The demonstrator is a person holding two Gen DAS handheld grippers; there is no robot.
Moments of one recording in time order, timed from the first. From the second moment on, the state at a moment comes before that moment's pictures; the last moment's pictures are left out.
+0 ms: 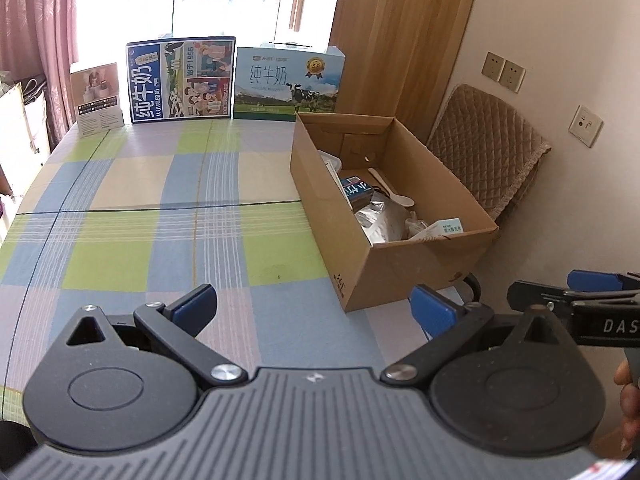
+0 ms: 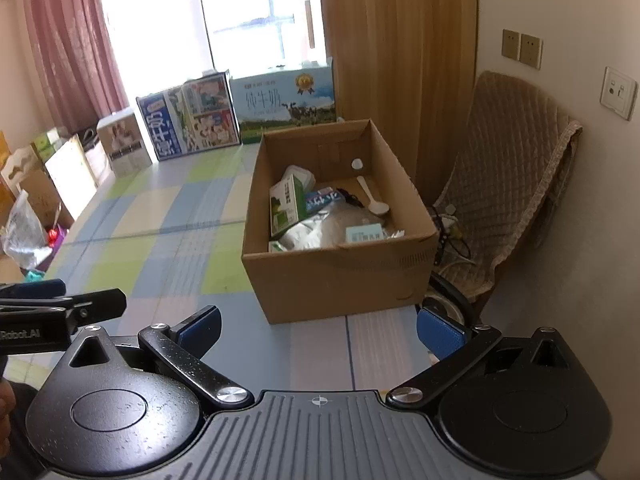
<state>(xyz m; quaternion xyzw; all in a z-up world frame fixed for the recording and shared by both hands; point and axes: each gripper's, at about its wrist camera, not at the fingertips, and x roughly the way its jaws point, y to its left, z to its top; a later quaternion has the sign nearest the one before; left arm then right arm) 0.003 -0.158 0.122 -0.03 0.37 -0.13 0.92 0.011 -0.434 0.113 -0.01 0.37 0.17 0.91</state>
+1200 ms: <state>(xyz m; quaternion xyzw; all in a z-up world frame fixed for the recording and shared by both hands) 0.000 -0.169 0.110 -0.01 0.37 -0.13 0.92 0.005 -0.424 0.102 -0.02 0.38 0.17 0.91</state>
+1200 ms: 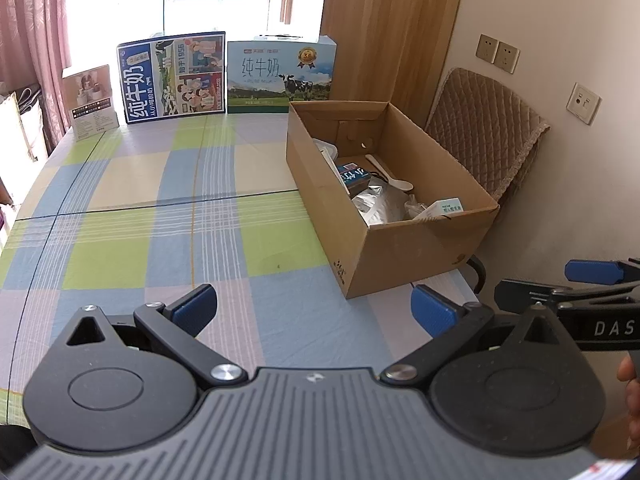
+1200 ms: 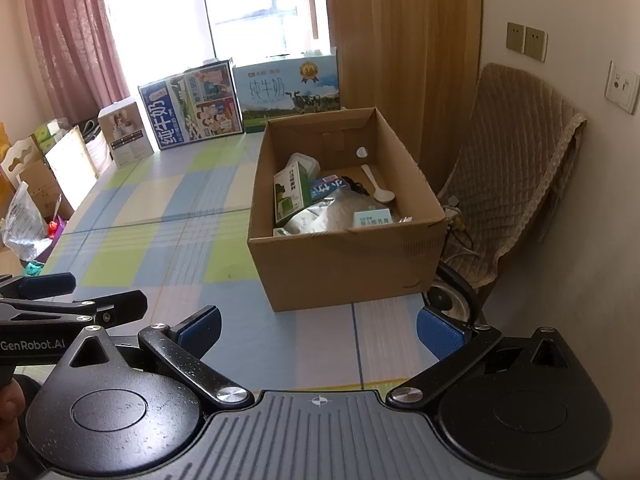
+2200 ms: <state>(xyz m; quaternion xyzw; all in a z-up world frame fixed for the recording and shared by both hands) 0.002 -0.173 0.109 0.00 0.37 -0.13 0.92 0.005 -0.424 0.098 -0.01 0.38 0.17 0.91</state>
